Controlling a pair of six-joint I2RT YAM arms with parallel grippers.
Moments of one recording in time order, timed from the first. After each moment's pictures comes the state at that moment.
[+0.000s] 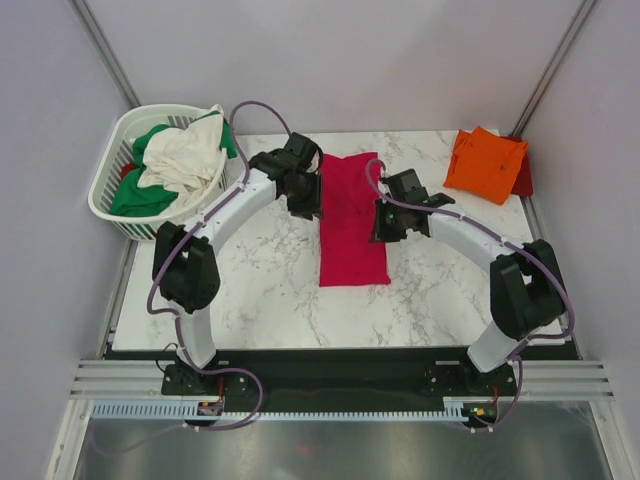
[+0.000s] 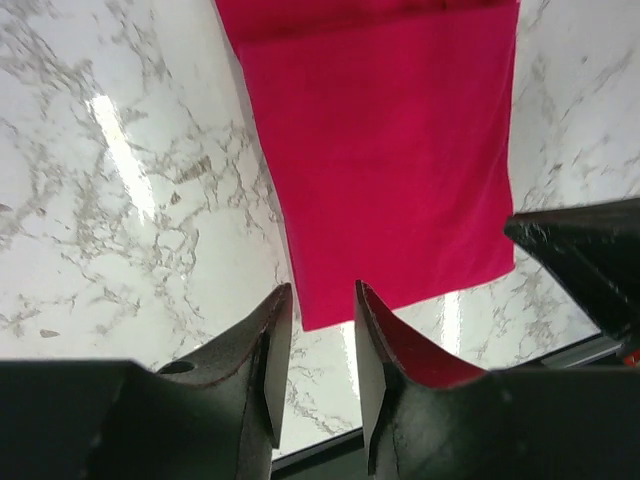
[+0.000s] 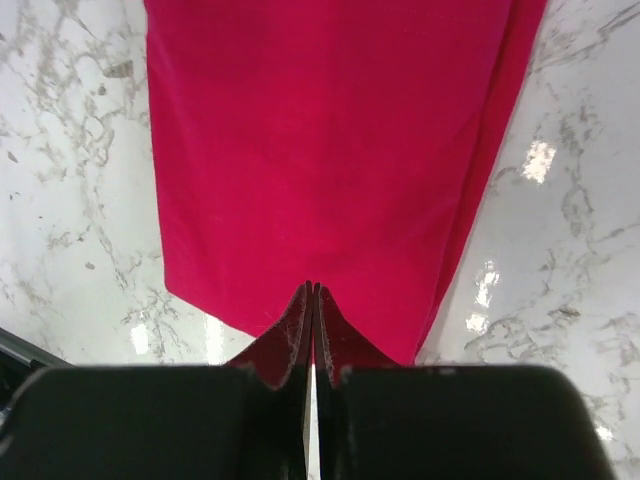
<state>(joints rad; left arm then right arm) -0.53 1.91 1.76 -0.88 0.09 -0.47 0.43 1.63 1.17 -0.49 -0.19 0.44</state>
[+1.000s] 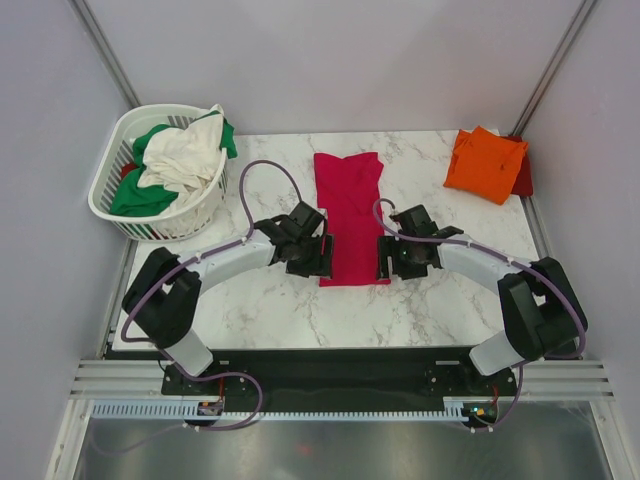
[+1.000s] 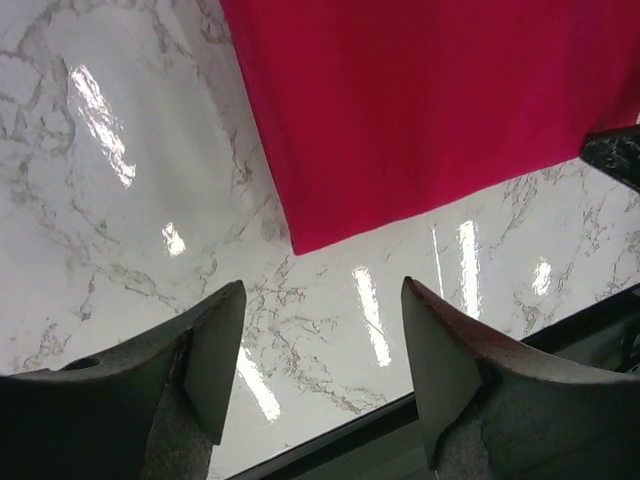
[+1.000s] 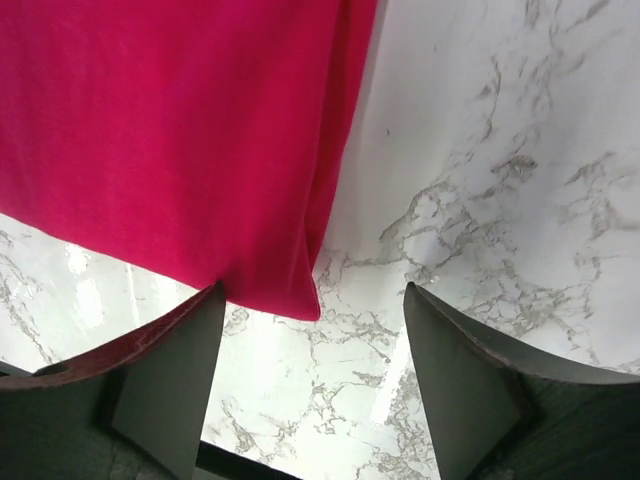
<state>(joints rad) -0.72 1.63 1.08 -0.54 0.08 -0.54 0.43 1.51 0.85 -0.44 -0.15 0.37</state>
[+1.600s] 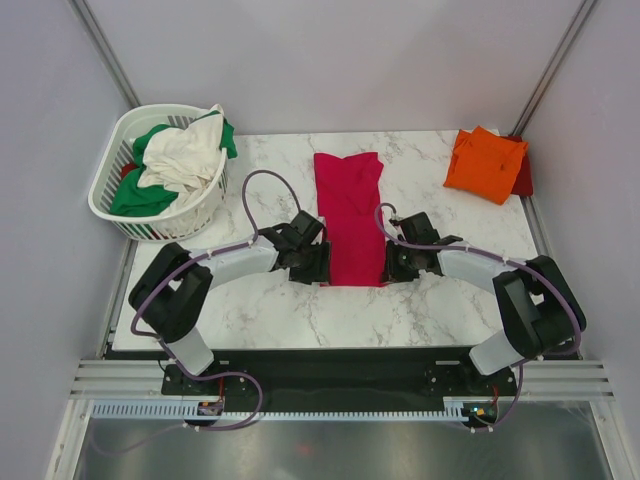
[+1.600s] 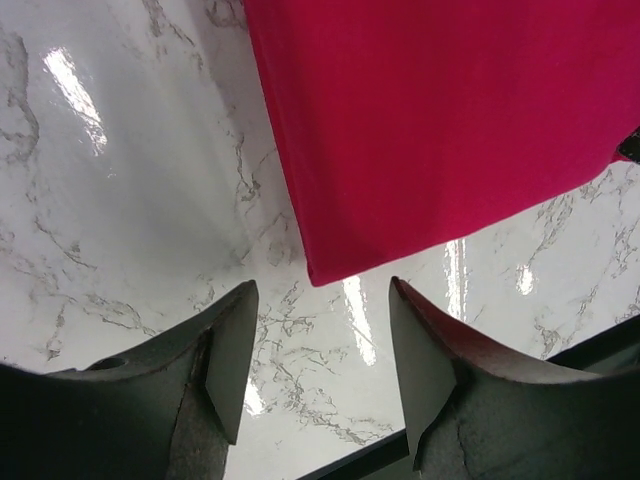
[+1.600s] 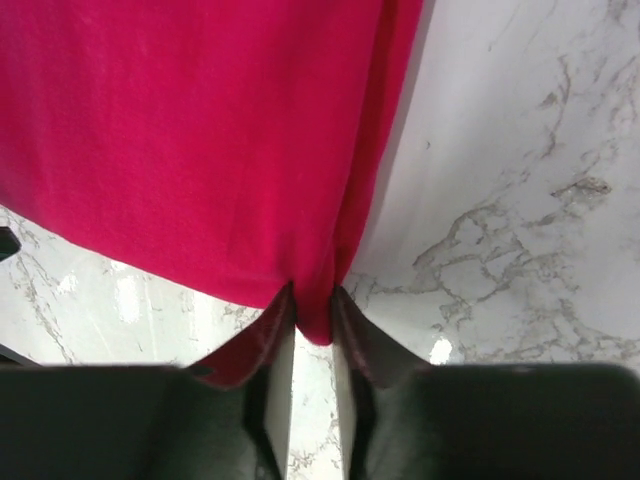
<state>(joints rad) -0.72 1.68 1.00 -0.41 0.10 -0.58 0.42 1.52 0.74 -0.29 -0.23 0.40</state>
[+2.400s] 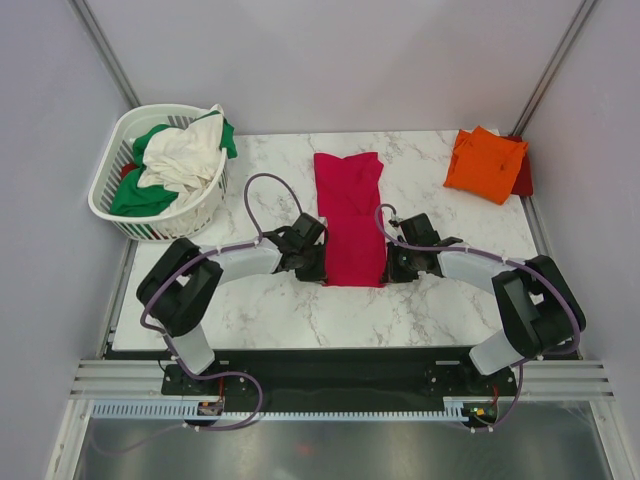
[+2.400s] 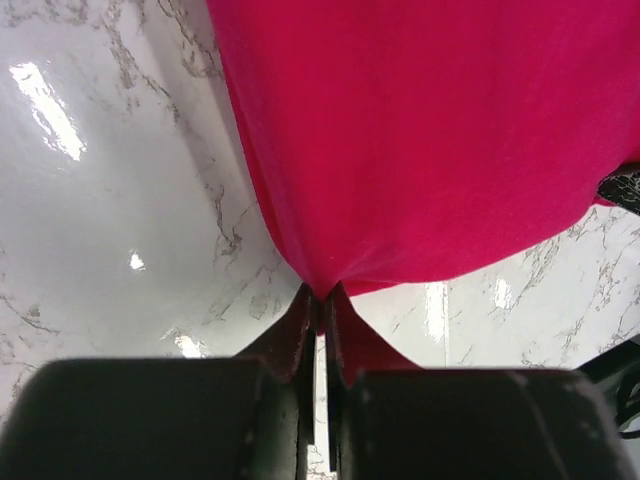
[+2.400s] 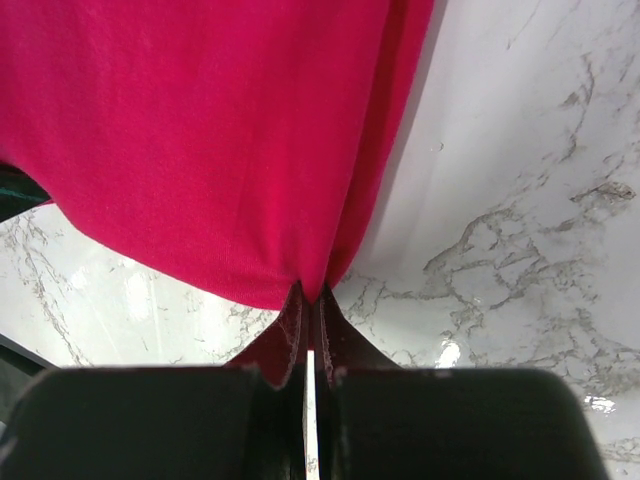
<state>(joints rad) -0.72 1.73 0.96 -0.27 0.12 -0.62 0.42 1.53 0.72 -0.25 -0.26 0.41</state>
